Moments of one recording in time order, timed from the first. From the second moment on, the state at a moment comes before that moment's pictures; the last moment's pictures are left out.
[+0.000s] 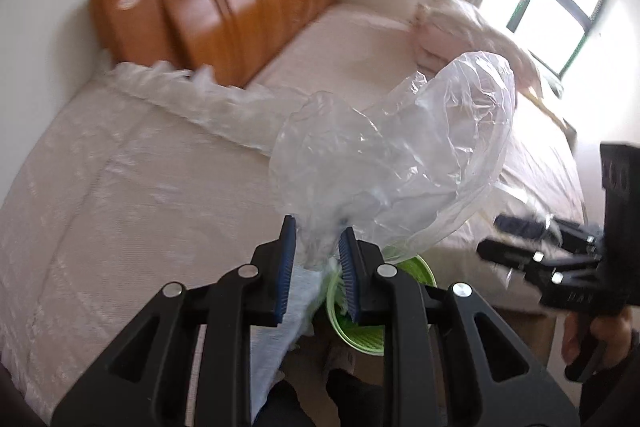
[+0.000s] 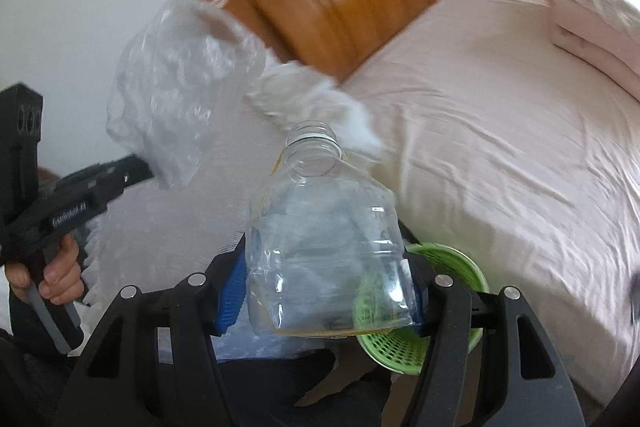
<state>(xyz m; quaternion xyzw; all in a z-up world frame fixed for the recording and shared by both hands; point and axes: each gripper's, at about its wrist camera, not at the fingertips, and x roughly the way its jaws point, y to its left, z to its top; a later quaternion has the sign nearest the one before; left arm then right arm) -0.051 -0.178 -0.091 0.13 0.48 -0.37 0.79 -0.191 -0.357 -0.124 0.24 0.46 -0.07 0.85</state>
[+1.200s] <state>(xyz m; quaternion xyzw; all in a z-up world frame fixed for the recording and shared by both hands) -0.141 -0.298 -0.205 0.23 0.56 -0.40 0.69 -0.289 -0.449 -0.187 0.31 0.47 -0.15 0.81</state>
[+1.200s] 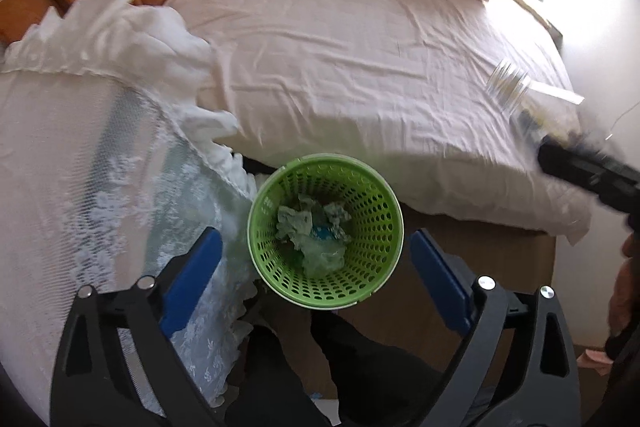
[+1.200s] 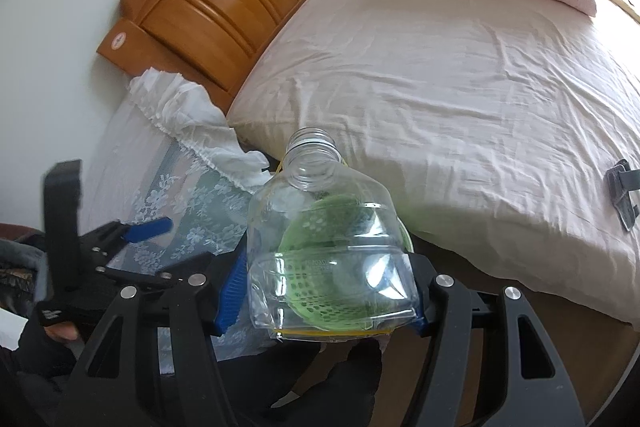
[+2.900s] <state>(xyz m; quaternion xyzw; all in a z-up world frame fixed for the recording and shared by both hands) -0.014 -0.067 -0.026 0.06 0.42 -0.17 0.89 -0.052 -0.257 -0.073 0.13 0.45 -0.10 0.88</state>
